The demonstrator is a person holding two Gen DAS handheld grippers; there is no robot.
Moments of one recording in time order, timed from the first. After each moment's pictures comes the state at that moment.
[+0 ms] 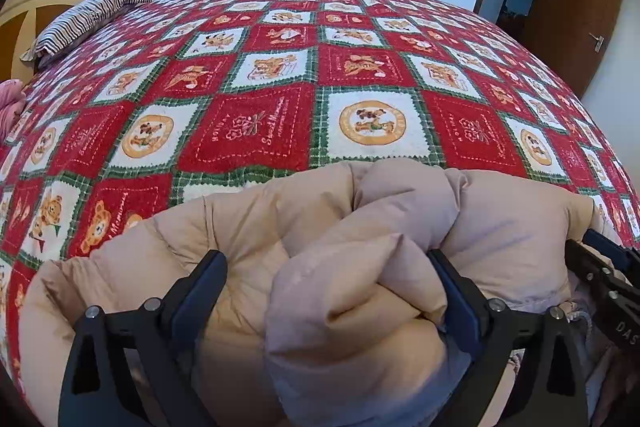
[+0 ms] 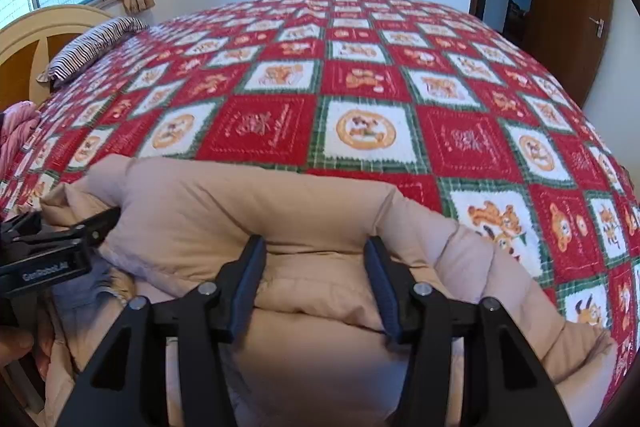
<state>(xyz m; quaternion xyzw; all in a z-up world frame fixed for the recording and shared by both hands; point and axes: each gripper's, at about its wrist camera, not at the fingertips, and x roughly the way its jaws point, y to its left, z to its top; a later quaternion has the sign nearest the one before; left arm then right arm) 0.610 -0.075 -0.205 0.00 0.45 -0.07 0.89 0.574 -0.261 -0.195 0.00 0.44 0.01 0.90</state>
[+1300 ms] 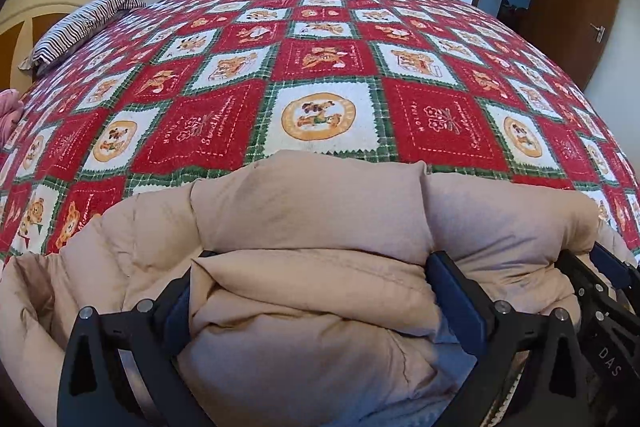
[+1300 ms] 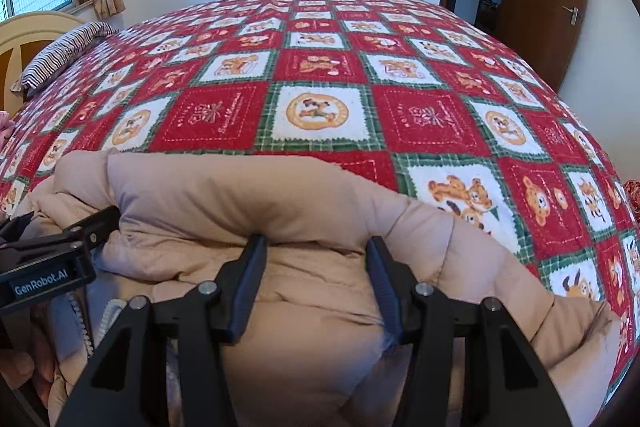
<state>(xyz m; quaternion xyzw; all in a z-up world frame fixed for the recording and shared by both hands) 0.611 -0.122 -0.212 0.01 0.45 -0.06 0.89 0.569 -0.280 -0.204 0.00 0.44 -0.05 0.90</state>
